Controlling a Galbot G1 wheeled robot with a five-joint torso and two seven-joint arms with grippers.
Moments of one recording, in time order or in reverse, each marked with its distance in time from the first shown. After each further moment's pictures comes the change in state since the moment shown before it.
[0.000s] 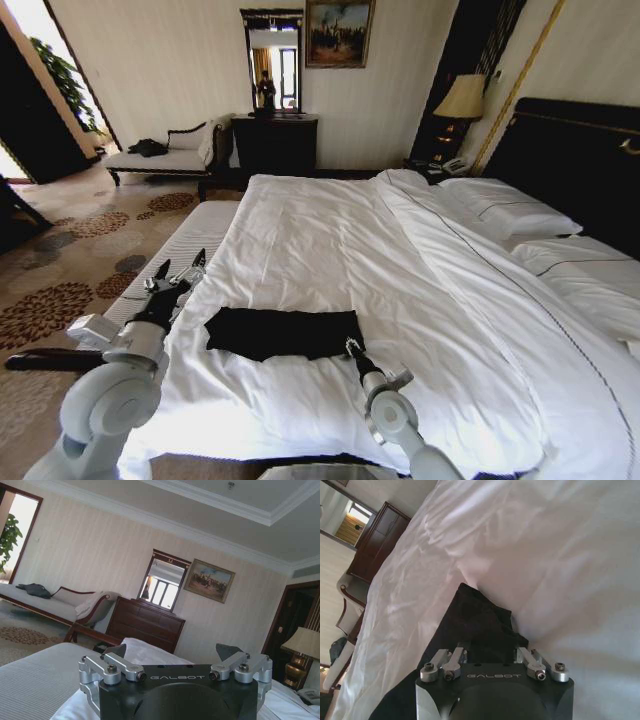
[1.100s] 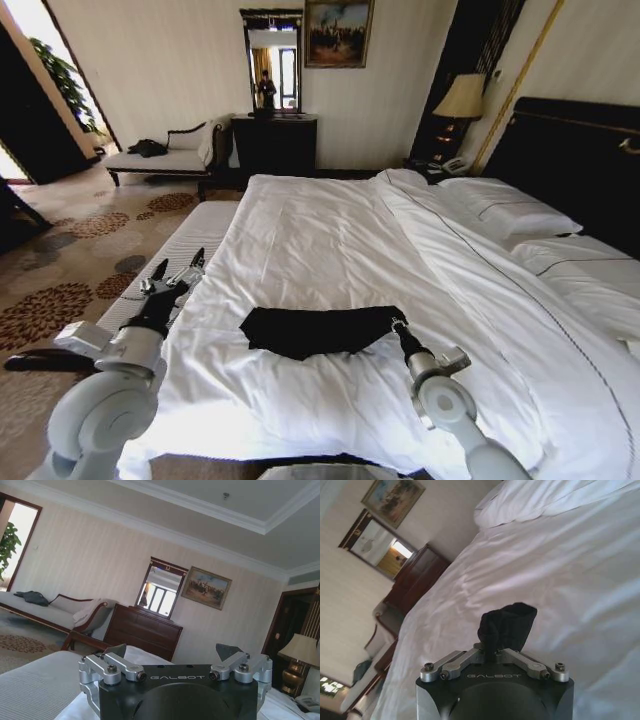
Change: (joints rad) left arm 0.041 -0.016 -0.041 -0.067 -0.002 0.001 -0.002; right arm -0.028 -0.173 0.171 0.187 0.040 -0.017 -0.035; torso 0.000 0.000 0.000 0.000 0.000
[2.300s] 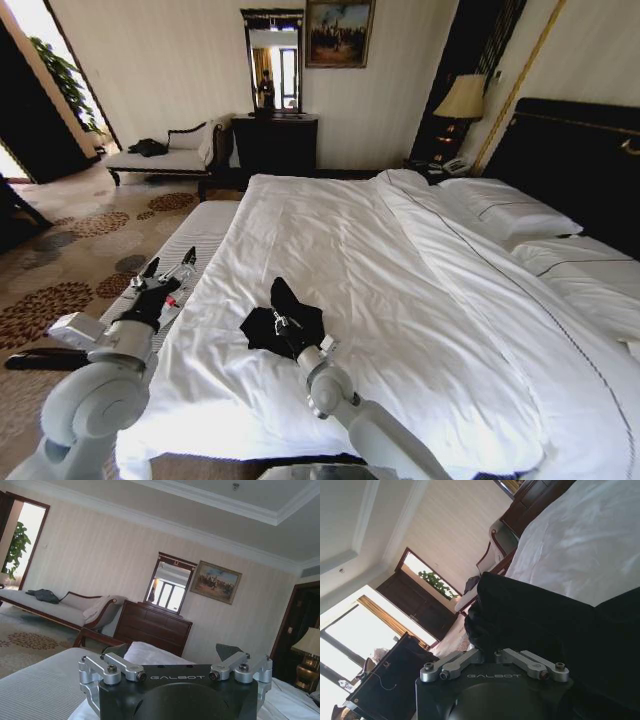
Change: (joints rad) left arm -0.036 0.046 -0.019 0.065 -0.033 0.012 -0.016; right arm 0.383 0.269 -0.612 -0.382 -0.286 0.025 -0.280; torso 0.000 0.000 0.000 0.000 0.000
